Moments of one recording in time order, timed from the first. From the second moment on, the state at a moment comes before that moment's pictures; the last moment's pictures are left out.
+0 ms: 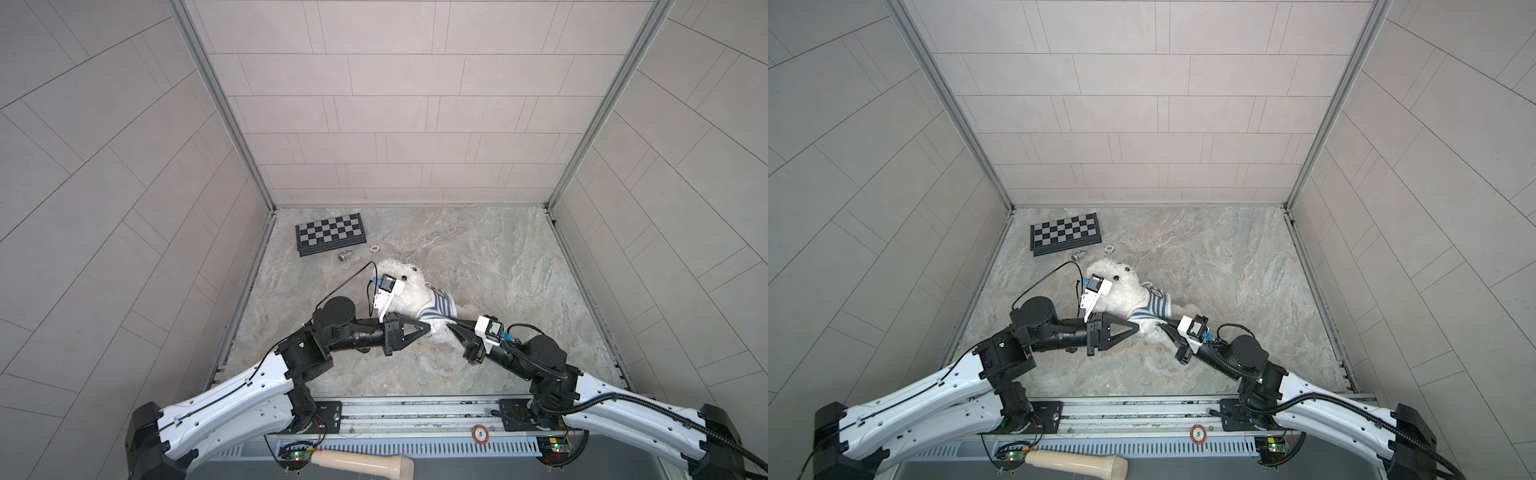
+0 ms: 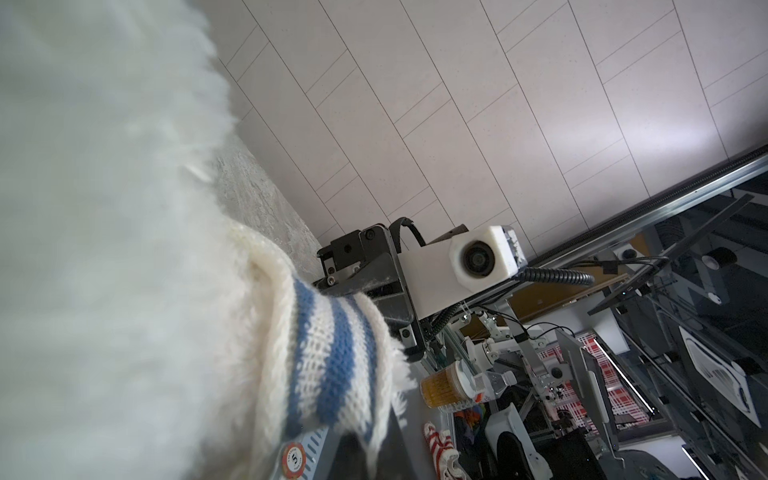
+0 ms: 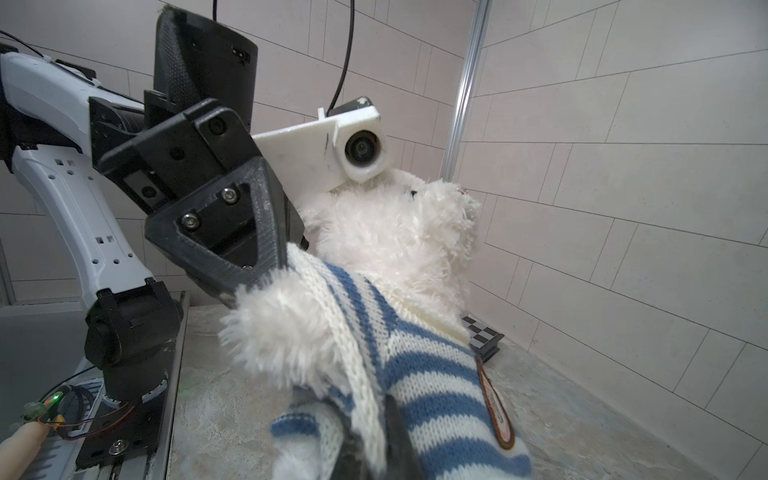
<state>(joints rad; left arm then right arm) -0.94 0.79 0.63 0.06 0.52 -0.84 0.99 0.55 0.20 0.53 -0.03 -0.15</state>
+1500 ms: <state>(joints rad) -0.91 0.79 0.71 -0.22 0.38 -0.62 1.10 0.54 0.42 0.28 -0.12 -0.14</state>
